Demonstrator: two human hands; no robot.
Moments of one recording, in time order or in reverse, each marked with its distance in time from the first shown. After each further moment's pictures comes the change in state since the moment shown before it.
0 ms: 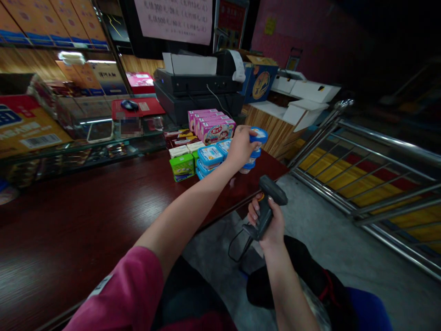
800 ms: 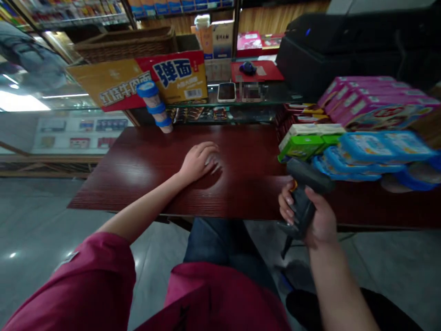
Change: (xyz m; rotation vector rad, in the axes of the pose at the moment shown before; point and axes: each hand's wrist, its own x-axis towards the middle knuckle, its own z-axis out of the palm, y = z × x) left_hand -0.287 -0.076 -0.400 0.720 0.031 -0.082; right_hand -0.021 0.099 0.134 -0.150 -0.507 0.452
